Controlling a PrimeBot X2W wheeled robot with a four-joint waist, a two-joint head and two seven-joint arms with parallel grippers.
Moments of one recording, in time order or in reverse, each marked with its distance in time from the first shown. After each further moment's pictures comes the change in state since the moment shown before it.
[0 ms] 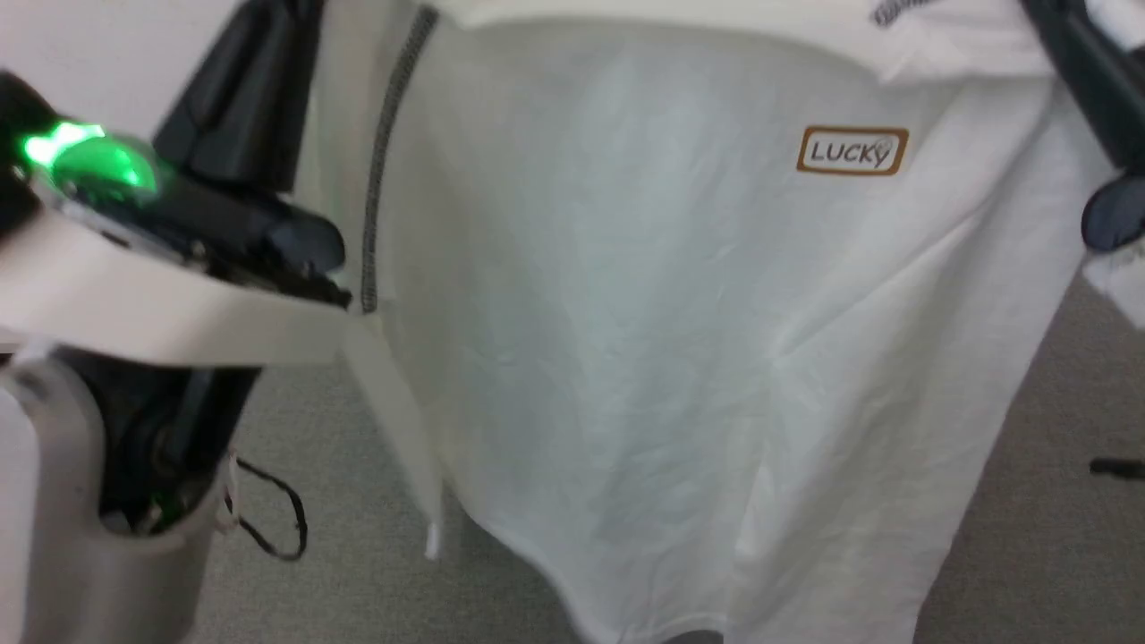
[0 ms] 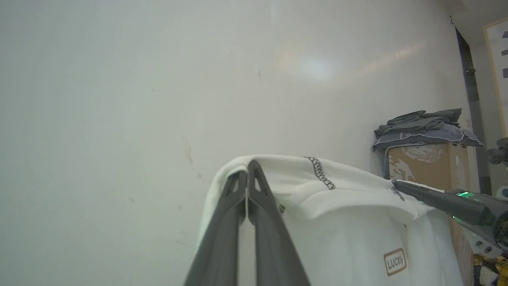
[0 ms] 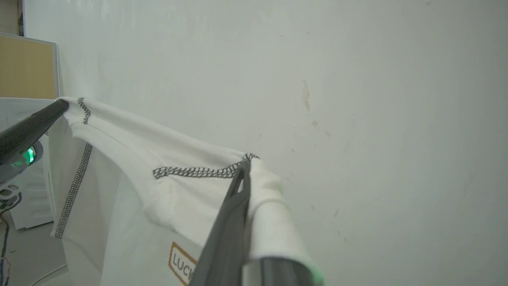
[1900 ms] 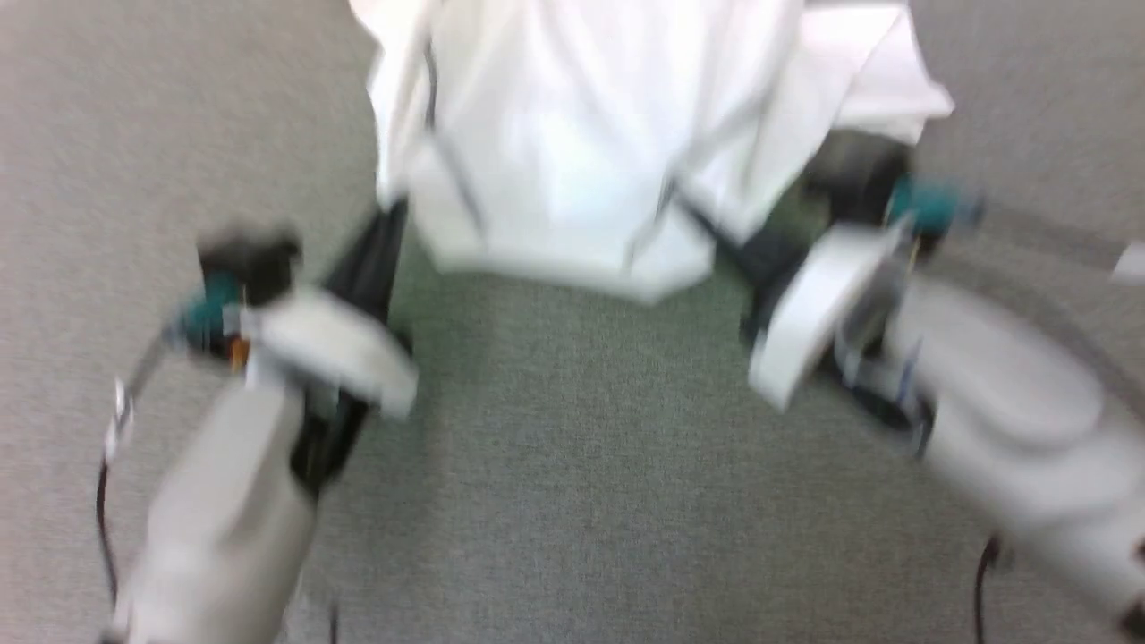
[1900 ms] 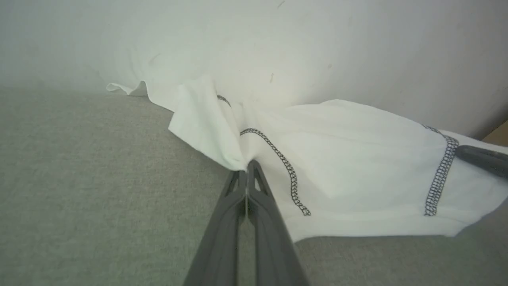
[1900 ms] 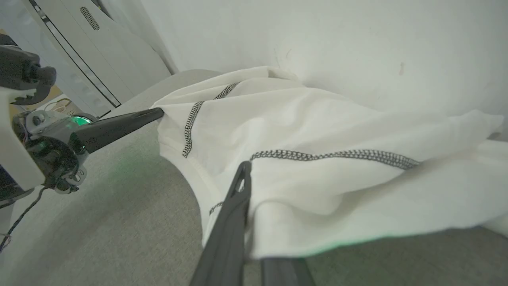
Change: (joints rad) left arm -0.105 -0.061 -0.244 1.025 0.003 -0.213 -0.473; right arm -0.362 -0.066 0.997 0.904 0.196 -0.001 -0.783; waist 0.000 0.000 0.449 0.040
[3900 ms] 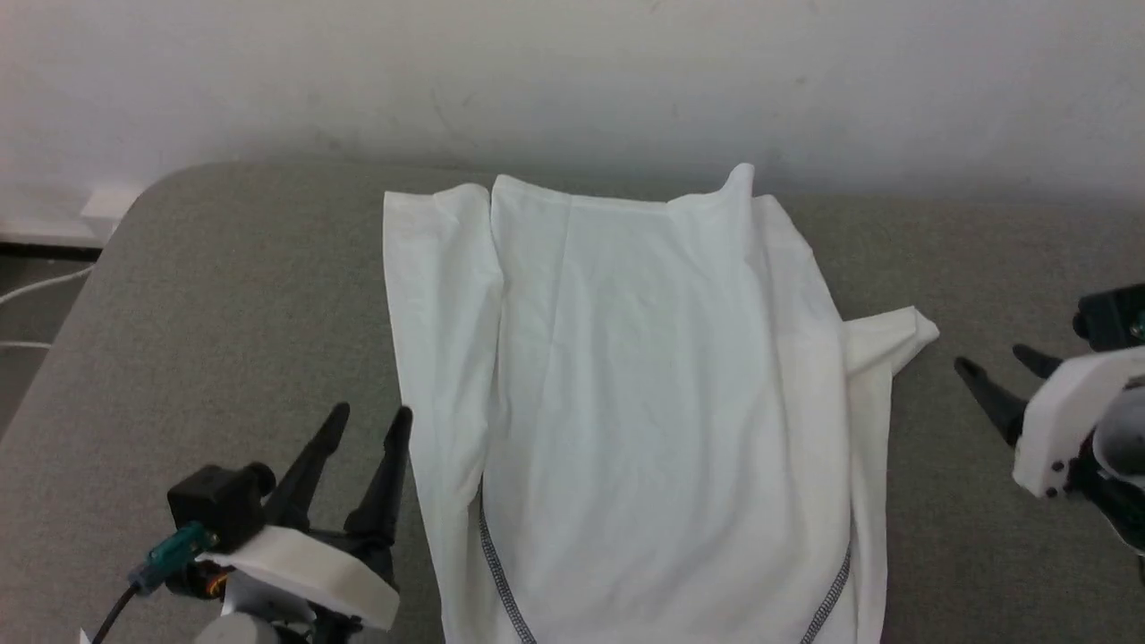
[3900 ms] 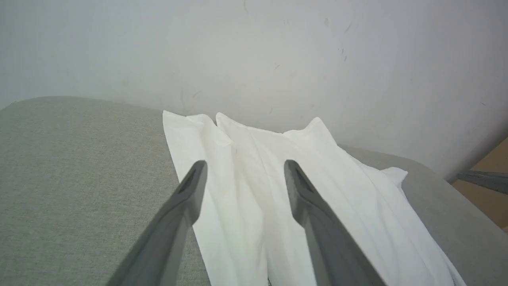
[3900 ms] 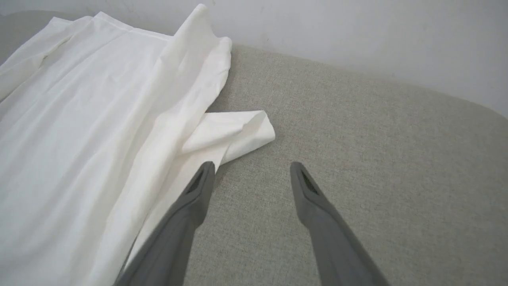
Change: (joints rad) left arm 0.614 0.140 0.051 -0.528 -0.067 0.183 0.093; right arm 0.583 -0.214 -0.659 -0.099 -0.234 0.000 0.497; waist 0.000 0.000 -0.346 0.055
